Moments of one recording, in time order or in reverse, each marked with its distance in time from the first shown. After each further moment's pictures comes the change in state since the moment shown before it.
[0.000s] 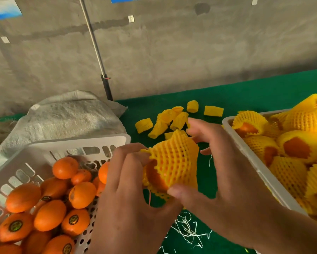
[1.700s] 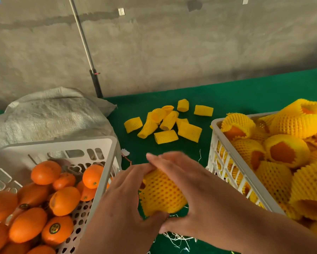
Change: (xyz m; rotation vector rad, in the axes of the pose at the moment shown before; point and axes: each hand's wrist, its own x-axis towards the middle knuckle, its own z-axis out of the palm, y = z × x) left_hand 0.001 -0.021 0.012 0.015 -0.564 -0.321; right_hand 0.006 0.035 0.010 -0.159 -0.444 -0.079
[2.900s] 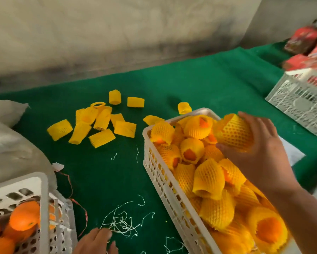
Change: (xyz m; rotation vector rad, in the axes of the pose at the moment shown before) left_hand 0.011 -0.017 0.024 0.145 -0.401 0.264; right_hand -0.108 0.037 -0.193 -0.338 0.646 0.923
